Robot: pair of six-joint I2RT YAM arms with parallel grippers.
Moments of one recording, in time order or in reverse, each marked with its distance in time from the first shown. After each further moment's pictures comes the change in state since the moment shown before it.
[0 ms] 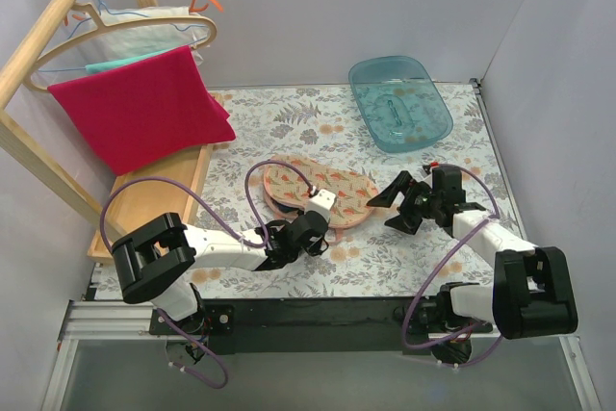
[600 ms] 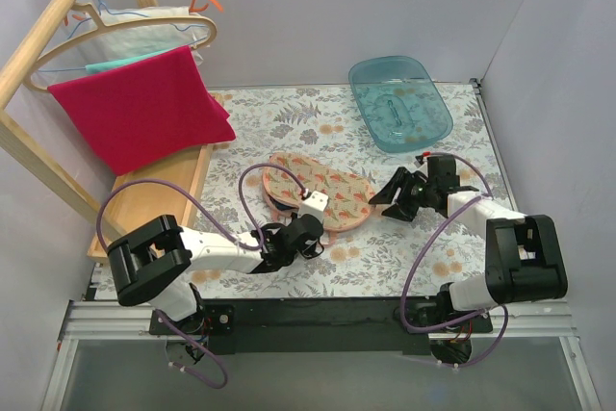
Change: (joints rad) left arm 0.000 -0.039 -0.053 0.001 -0.044 -0.032; right arm 0.000 0.178 0.144 -0.040 -0.007 -0.121
